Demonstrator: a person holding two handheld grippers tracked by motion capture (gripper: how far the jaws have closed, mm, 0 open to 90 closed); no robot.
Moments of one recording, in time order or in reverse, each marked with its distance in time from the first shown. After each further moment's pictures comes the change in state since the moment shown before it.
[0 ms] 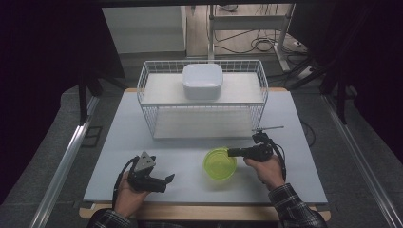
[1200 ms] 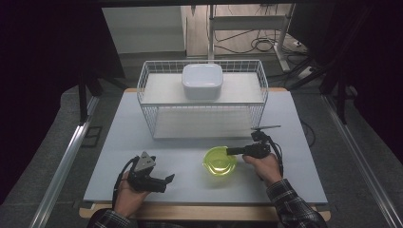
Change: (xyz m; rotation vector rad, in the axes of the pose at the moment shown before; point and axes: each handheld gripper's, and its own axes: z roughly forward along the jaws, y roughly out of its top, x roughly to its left) left arm 0.000 0.000 0.000 0.003 0.000 0.002; right arm -0.023 0.004 0.013 0.034 0.050 0.108
